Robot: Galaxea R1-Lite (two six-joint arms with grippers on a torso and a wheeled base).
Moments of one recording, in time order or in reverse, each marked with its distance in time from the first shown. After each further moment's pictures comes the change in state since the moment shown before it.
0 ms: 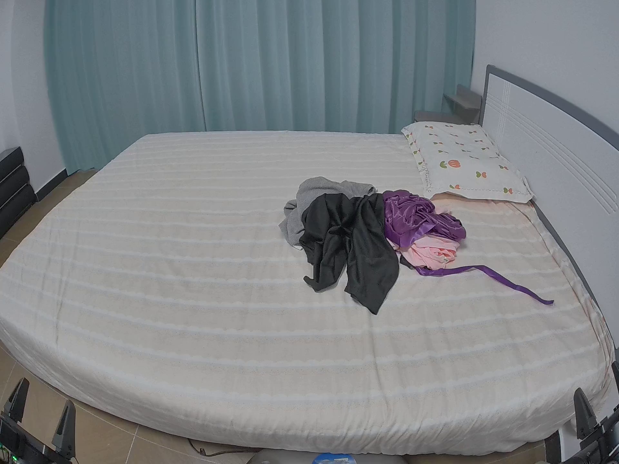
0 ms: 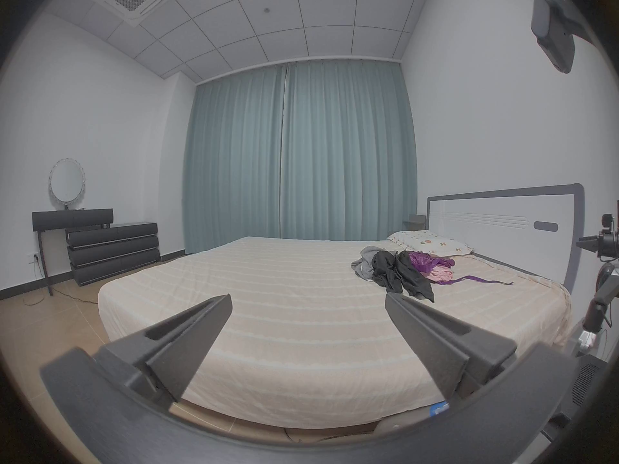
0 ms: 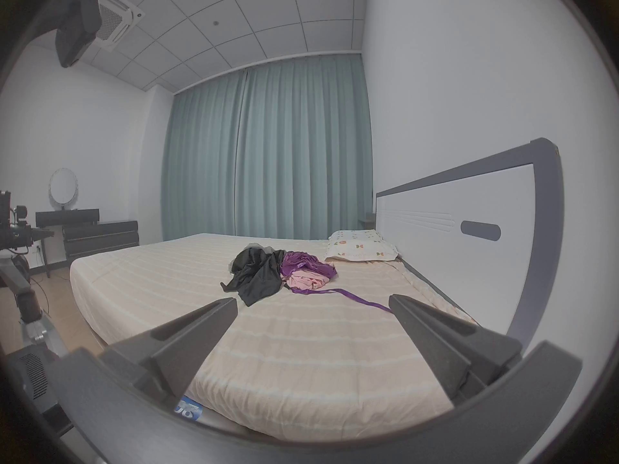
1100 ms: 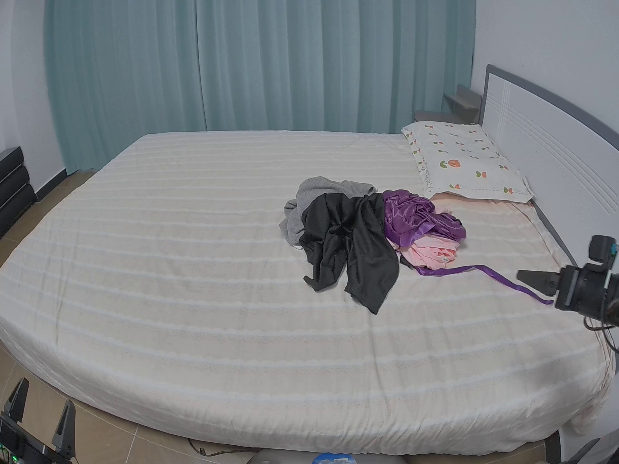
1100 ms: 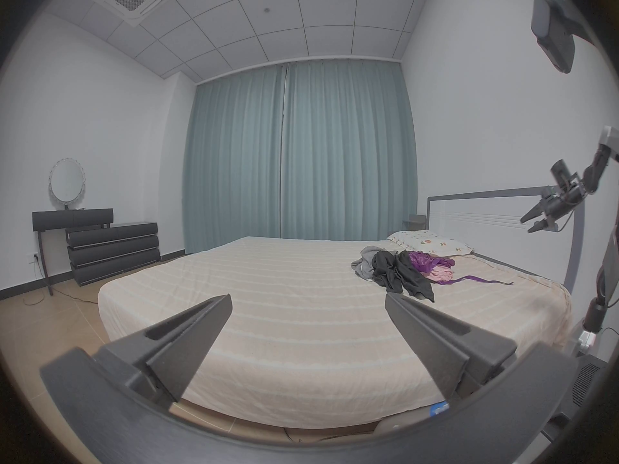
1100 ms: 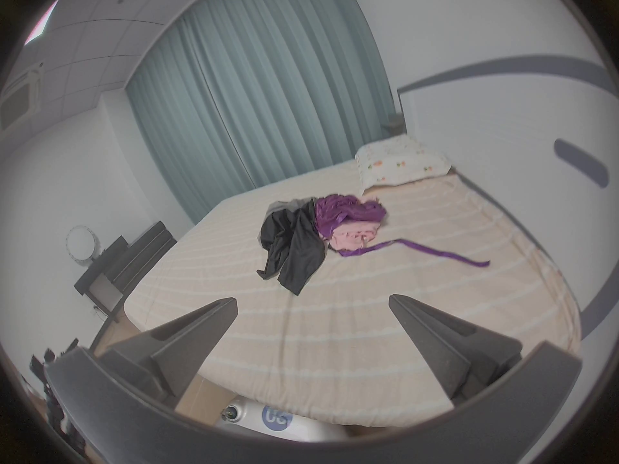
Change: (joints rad) left arm 0.000 0.000 0.000 0.000 0.000 0.000; right arm 0.129 1.201 -0.497 -0.270 0.090 0.320
